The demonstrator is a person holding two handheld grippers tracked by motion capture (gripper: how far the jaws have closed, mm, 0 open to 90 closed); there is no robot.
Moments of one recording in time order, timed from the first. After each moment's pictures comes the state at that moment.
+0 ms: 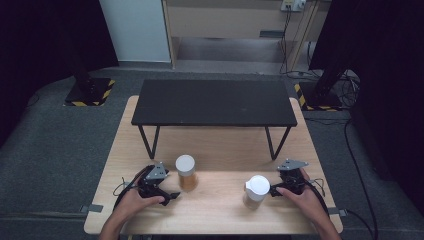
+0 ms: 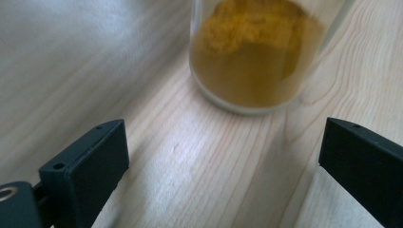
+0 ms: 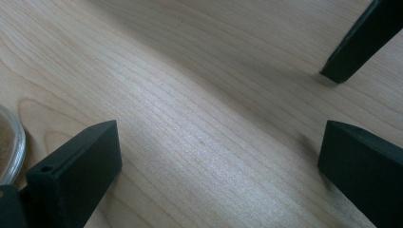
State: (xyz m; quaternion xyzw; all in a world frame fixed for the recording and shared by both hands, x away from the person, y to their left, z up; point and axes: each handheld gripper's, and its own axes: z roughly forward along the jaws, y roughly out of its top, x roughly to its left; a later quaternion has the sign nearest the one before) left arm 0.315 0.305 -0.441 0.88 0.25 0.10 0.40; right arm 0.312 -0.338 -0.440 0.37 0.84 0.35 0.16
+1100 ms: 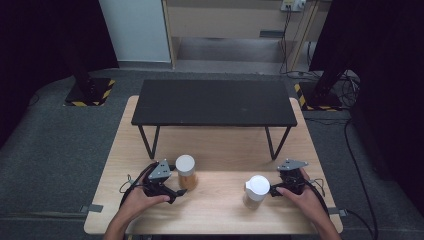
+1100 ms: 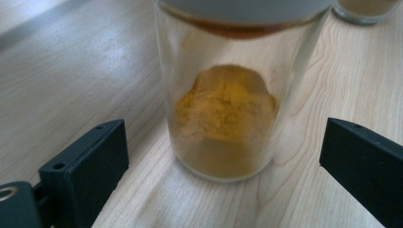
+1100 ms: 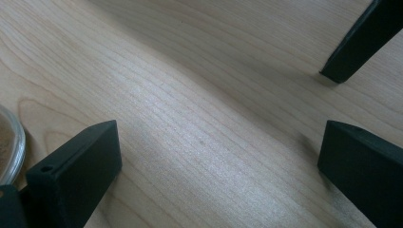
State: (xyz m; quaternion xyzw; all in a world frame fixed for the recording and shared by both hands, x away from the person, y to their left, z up) left arm 0.310 0.295 -0.436 0.86 0.23 0.11 0.45; right arm 0.312 -0.338 -0.440 0.37 0.84 0.35 0.16
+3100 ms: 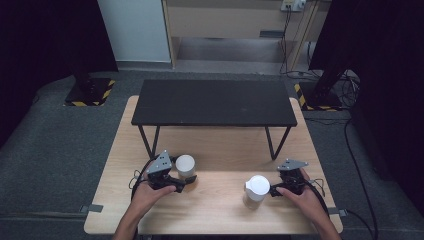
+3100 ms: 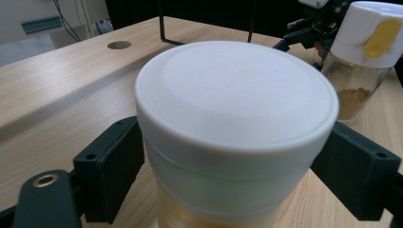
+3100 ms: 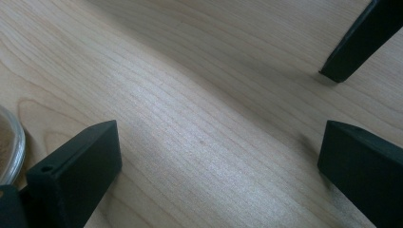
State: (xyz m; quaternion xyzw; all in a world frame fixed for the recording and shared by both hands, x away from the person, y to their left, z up) left arm 0.310 0.292 -0.447 0.79 0.22 0.13 0.56; right arm 0.311 -0.338 -0.440 0.38 0.84 0.35 0.16
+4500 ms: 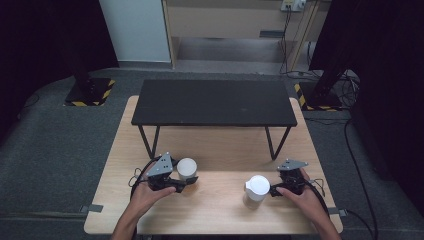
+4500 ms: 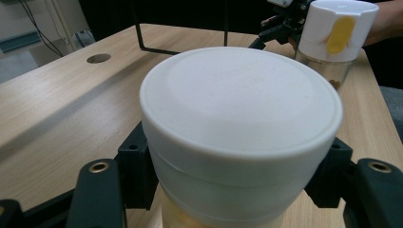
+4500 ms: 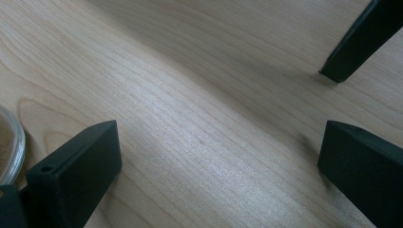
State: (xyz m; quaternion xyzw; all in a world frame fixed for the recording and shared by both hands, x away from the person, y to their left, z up) left arm 0.311 0.293 -0.431 0.80 0.16 0.13 0.56; right arm 0.311 -0.338 -0.440 0.38 0.84 0.35 0.16
